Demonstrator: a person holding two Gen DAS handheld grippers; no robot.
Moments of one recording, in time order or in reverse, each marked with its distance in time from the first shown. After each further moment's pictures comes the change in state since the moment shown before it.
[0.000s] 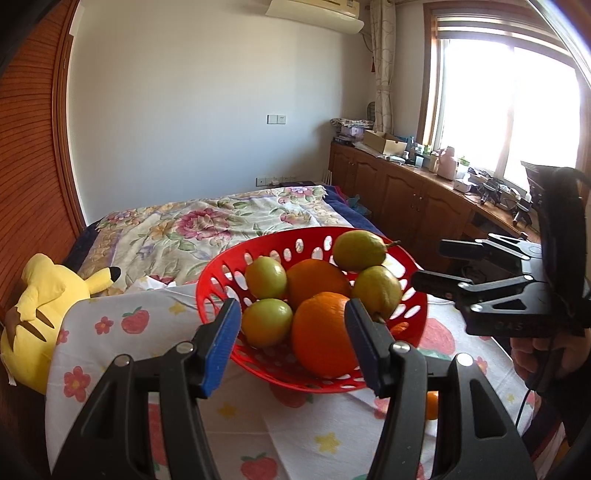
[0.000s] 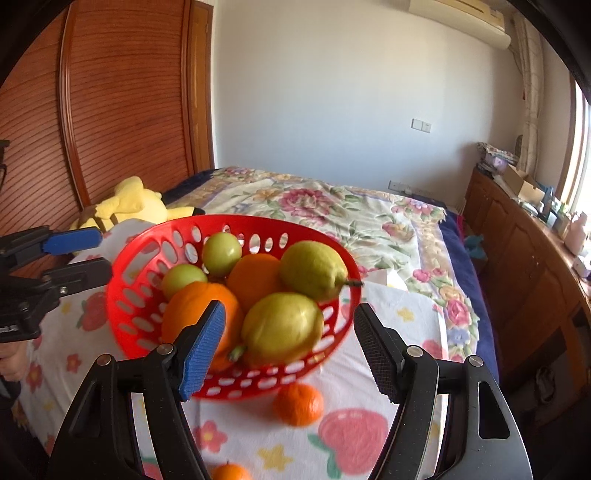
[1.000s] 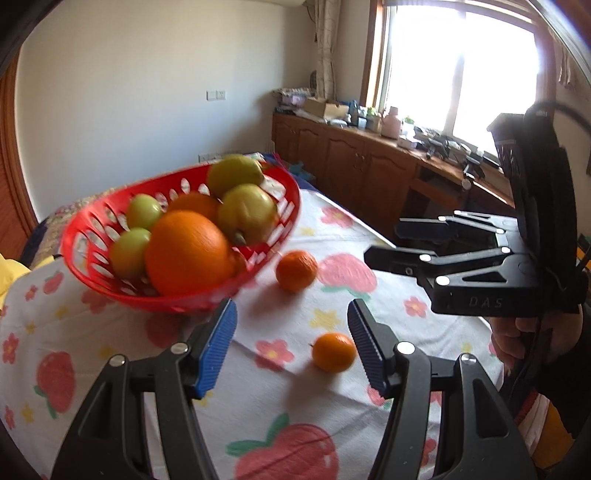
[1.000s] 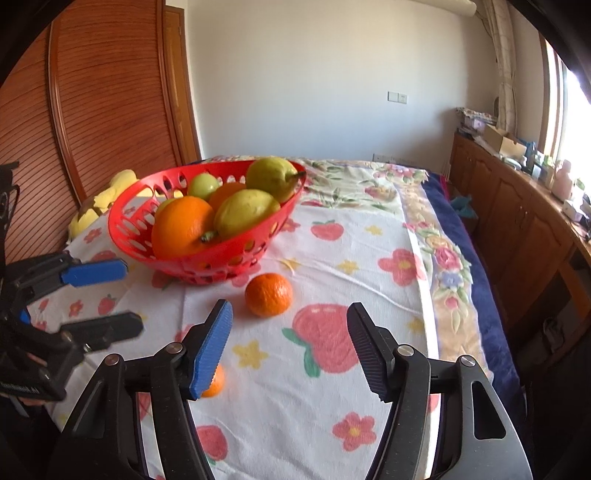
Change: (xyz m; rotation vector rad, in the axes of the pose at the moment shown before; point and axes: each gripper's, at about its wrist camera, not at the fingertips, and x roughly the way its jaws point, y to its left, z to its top) left arm 0.016 -0.102 -0.062 0.099 0.122 -0.181; right arm -0.042 -0.034 -0.091 0.107 0.046 -0.011
